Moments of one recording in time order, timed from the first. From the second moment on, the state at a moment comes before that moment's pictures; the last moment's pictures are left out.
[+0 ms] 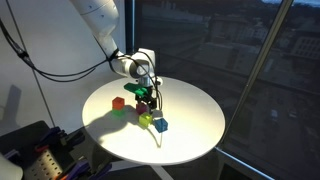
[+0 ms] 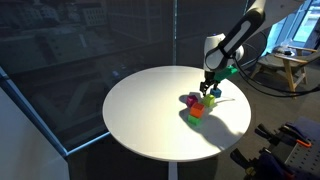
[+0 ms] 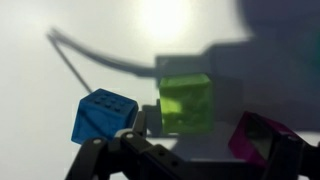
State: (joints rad) arm -0.02 0.58 -0.08 -2.02 -0.09 2.53 0.07
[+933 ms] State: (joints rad) arm -0.11 0.58 -0.02 -2.02 0.02 2.59 -0.05
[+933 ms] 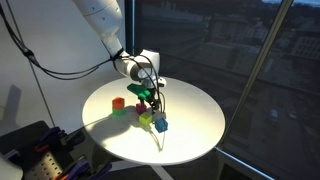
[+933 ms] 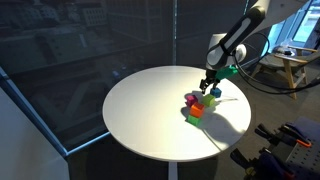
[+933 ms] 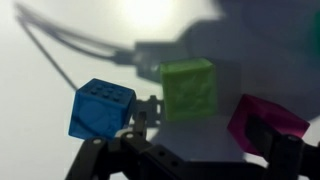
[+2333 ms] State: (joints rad) arm -0.14 0.63 -0.01 -2.03 0.03 2.65 -0.13
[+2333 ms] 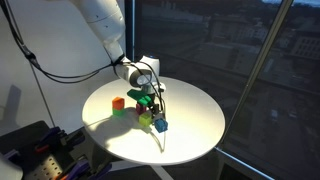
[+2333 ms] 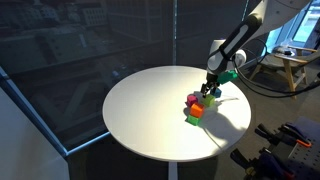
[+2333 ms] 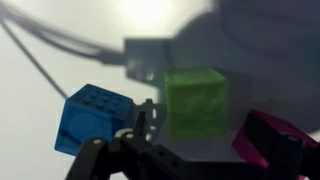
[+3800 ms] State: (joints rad) arm -0.13 0.66 -0.01 -2.03 0.03 2.67 -0.13
